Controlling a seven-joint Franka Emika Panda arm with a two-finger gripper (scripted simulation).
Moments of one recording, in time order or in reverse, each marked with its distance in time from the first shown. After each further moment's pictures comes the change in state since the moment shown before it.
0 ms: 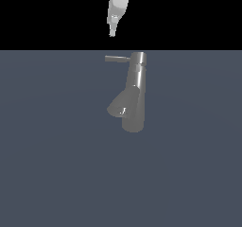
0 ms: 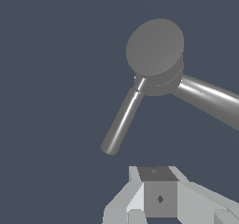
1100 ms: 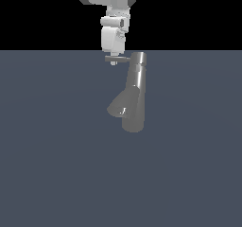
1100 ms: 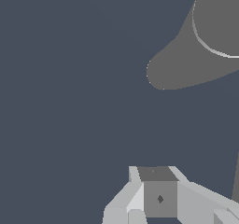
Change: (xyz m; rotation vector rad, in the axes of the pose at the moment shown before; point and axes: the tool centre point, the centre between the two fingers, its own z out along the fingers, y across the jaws) arm 0.027 -0.063 0.095 -0.005 0.061 0.402
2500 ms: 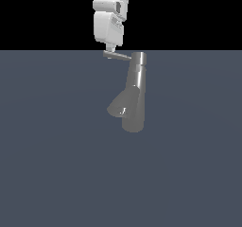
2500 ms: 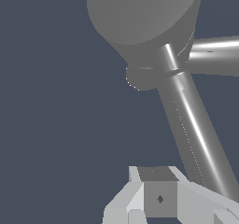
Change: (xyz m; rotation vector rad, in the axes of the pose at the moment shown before) arm -0.001 0.051 -0.027 0.017 -0.001 0.013
